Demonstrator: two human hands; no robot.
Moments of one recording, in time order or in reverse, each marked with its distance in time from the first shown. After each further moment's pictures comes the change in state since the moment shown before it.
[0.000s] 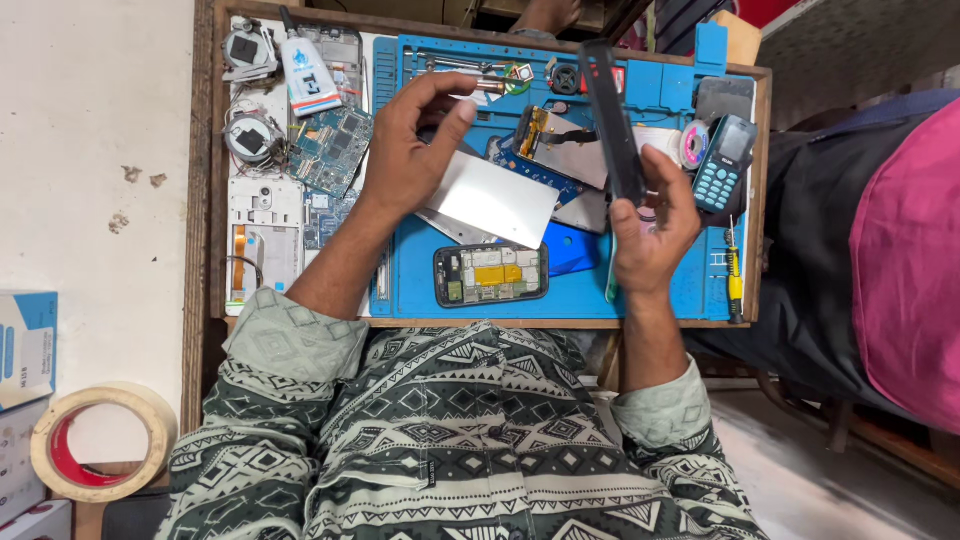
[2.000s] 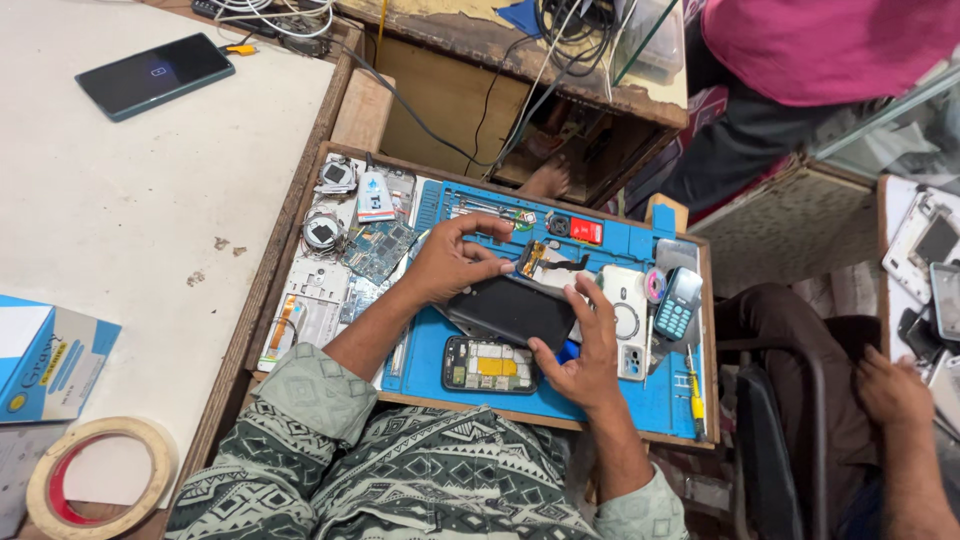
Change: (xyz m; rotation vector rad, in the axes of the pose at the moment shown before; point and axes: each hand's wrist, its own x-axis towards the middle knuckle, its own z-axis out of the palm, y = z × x) left_hand 0.000 -0.013 0.006 -0.500 -0.166 -0.187; right_hand -0.007 -0.047 0.024 -0.373 -0.261 -0.358
